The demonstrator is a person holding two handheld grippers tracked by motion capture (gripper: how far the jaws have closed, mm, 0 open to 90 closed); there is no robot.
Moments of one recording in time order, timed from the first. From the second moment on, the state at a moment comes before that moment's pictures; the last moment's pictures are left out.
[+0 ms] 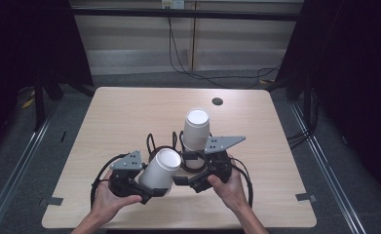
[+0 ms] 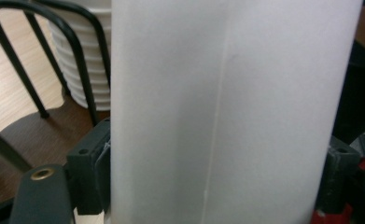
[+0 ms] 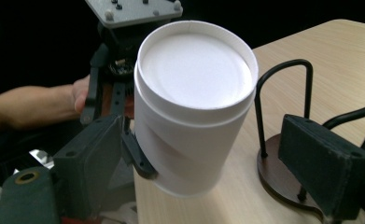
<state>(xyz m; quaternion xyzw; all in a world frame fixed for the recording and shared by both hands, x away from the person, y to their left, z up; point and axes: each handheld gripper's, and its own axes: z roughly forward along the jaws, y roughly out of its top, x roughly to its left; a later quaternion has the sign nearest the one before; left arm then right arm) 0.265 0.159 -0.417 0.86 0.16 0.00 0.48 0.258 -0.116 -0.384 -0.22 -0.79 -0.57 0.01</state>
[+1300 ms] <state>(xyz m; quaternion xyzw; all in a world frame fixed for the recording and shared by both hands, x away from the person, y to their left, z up) 0.260 0.134 -0.426 0.95 0.12 0.03 0.28 0.262 -0.104 -0.401 -0.18 -0.91 -0.37 0.02</state>
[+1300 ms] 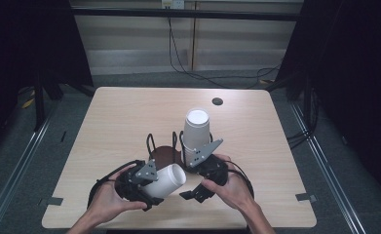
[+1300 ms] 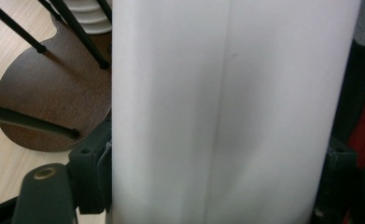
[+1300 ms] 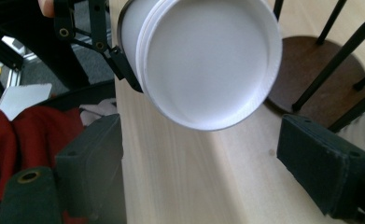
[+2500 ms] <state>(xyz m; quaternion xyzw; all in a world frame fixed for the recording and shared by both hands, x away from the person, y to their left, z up) 0.242 0.106 -0.430 0.98 0.05 0.01 0.21 0.256 -0.073 -0.413 -0.13 -0.94 -0.29 0.09</state>
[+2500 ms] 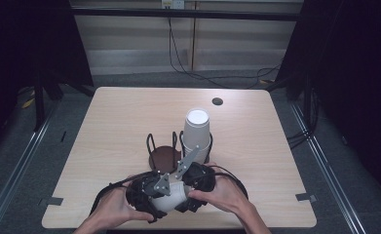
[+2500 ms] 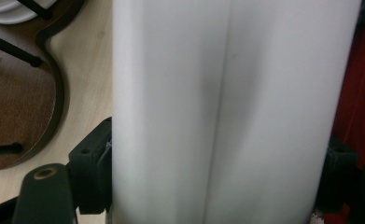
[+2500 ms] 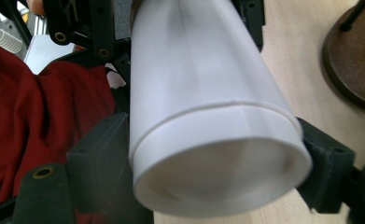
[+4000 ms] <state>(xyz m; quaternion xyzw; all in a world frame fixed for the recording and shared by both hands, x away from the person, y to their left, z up) 0.239 0.117 -0.436 0.97 0.00 0.03 0.26 0.257 -0.068 -0.421 -0.13 -0.95 -0.27 0.10</state>
